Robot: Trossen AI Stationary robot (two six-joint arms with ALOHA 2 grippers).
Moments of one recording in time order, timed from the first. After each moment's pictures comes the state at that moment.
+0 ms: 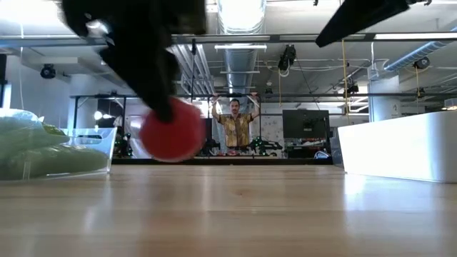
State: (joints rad) left arm -0.41 1.78 1.24 -0.62 -0.23 -0.45; right arm 0.70 1.76 1.31 -0.92 1.01 0.81
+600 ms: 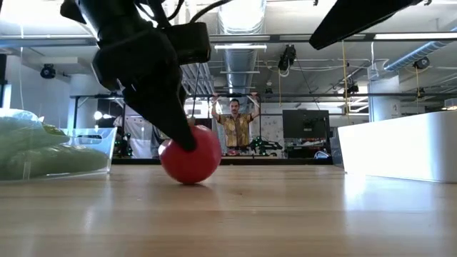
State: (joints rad) left arm -0.34 1.78 1.05 -0.31 -0.29 -0.41; right arm 0.70 1.80 1.31 -0.76 0.94 0.77
